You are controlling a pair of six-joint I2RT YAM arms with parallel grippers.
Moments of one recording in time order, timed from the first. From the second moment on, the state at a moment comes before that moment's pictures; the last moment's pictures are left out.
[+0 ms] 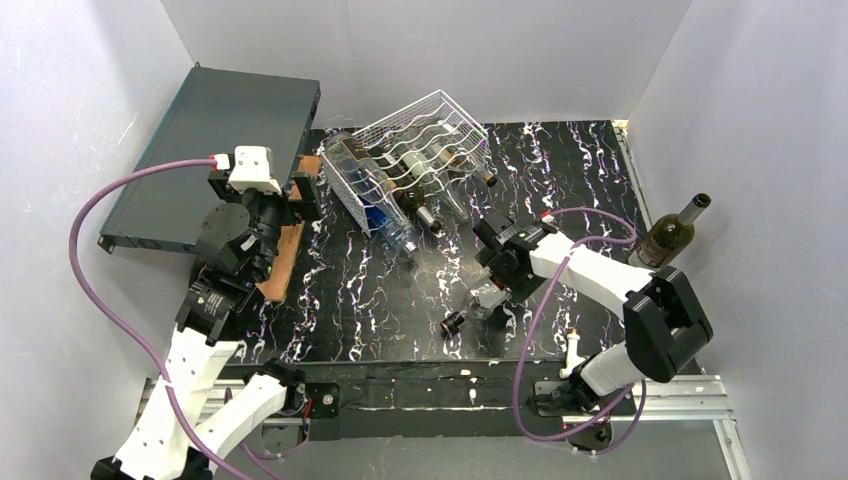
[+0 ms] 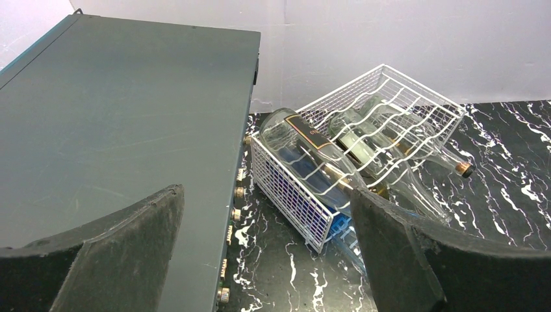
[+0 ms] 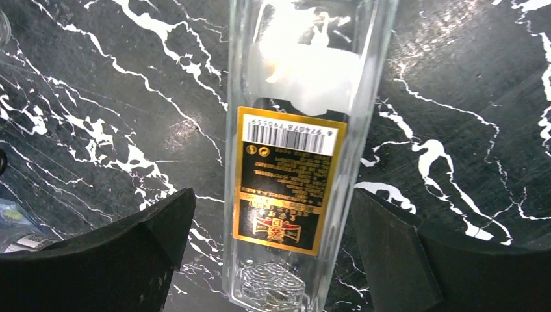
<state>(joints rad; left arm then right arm) -0.41 0.76 1.10 -0.34 -0.37 0.01 0.71 1.46 0.98 -0.85 0.39 1.48</state>
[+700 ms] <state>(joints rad) -0.41 0.76 1.10 -0.34 -0.36 0.01 0.73 1.62 1.07 -0.70 0.47 0.73</state>
